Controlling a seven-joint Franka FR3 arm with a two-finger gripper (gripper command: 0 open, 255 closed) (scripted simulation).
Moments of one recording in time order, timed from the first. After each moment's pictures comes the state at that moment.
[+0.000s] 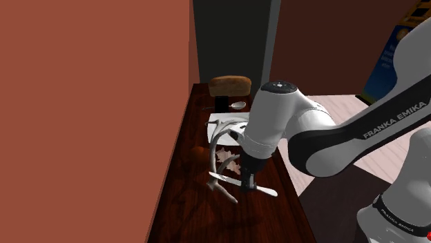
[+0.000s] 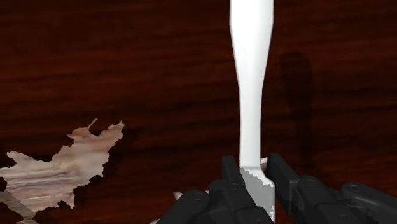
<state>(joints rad) 0.40 -0.14 0.37 -2.49 0.13 2.51 -0.14</state>
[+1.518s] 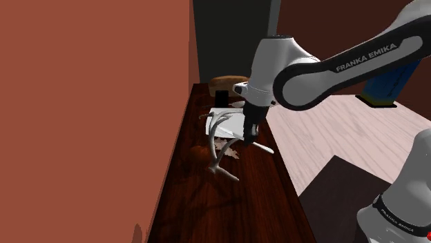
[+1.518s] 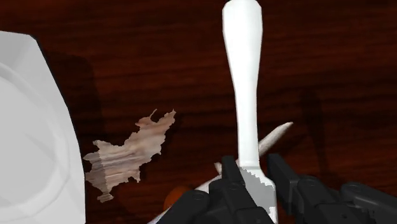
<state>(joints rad) 0.31 -0.21 0.18 -2.36 0.14 2.29 -0.42</state>
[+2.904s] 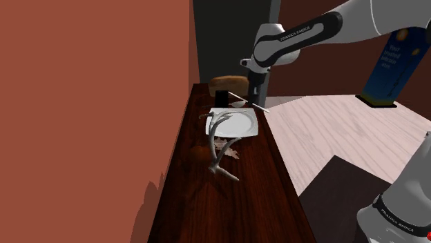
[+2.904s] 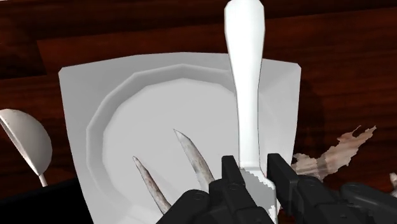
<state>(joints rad) 0.09 0.14 -0.08 -1.93 0.17 2.16 -0.89</state>
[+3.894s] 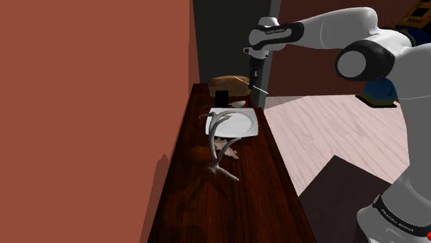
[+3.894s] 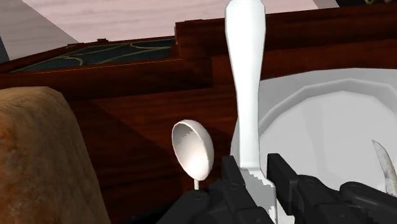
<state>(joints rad) -0.12 0.64 -0.13 -1.17 0.24 1.86 -1.10</state>
